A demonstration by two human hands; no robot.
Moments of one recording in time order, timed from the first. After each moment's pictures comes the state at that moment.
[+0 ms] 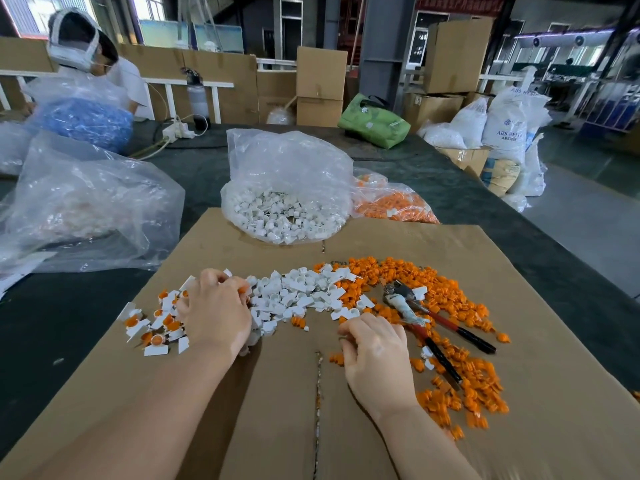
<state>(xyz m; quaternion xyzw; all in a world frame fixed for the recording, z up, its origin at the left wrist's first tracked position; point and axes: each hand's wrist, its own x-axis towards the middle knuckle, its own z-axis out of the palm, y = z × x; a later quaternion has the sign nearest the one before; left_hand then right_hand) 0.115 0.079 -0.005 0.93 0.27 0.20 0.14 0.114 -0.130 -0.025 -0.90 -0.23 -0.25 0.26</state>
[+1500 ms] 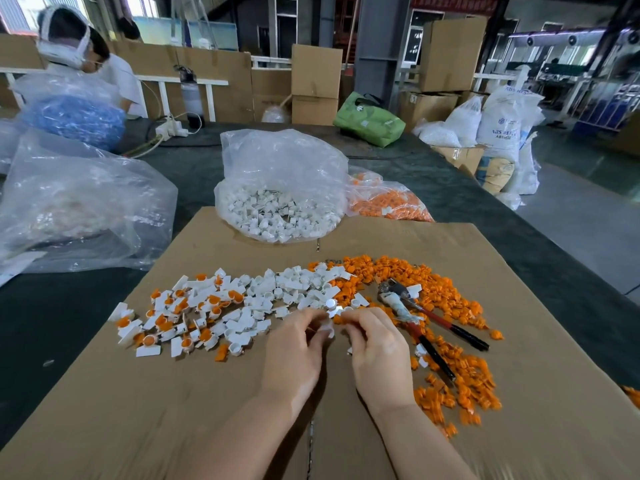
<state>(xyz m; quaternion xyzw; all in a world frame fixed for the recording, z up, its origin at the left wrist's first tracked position) 0.097 -0.014 -0.023 0.87 0.09 0.19 0.44 0.114 -0.132 -0.020 -0.86 -0.18 -0.24 0.41</state>
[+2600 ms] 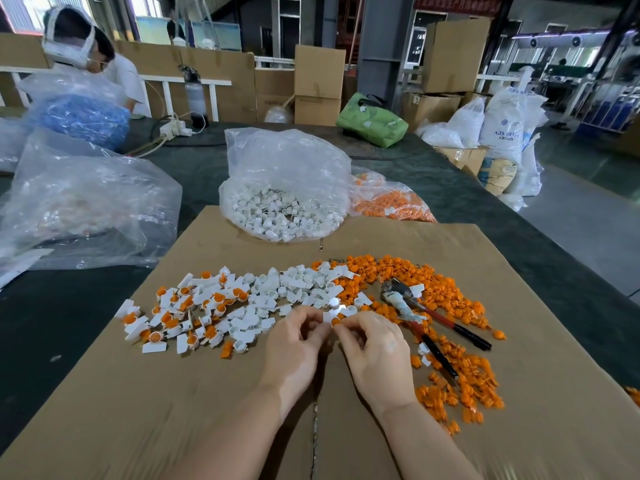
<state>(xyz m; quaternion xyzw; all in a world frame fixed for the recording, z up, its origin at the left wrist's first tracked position) 0.092 -0.011 -0.021 0.76 0.11 0.14 0.63 0.113 -0.132 -0.024 -0.86 -0.21 -0.25 0.38</state>
